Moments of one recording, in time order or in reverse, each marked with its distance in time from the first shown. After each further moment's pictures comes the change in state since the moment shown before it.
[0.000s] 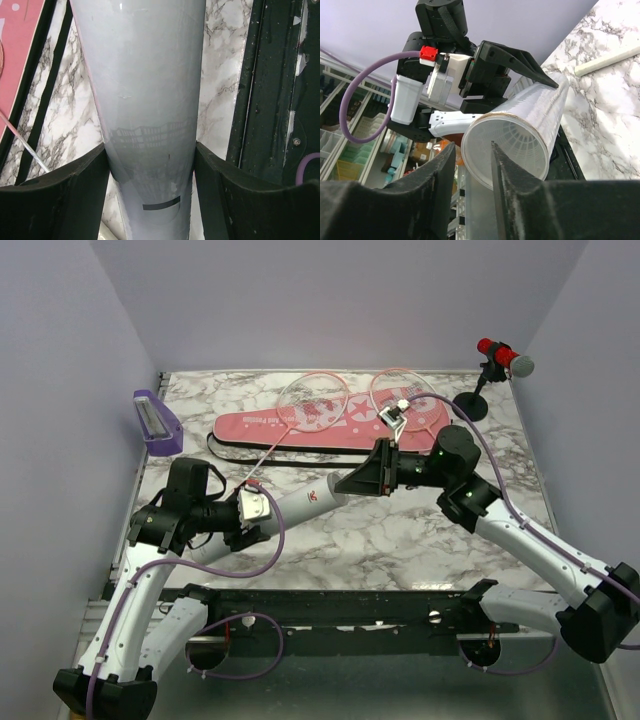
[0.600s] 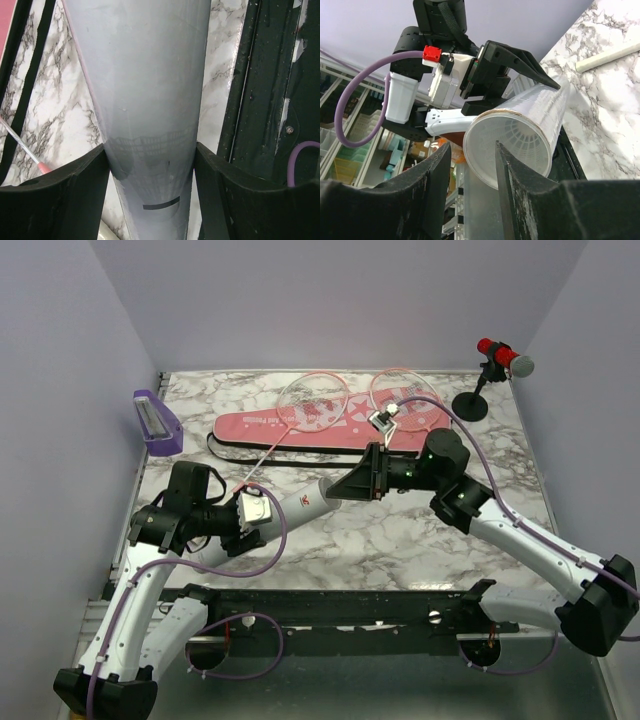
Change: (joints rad) left arm 0.002 0.000 -0.006 -0.066 -0.042 0.013; right arm 0.058 0.032 0.002 0.000 0.045 -0.015
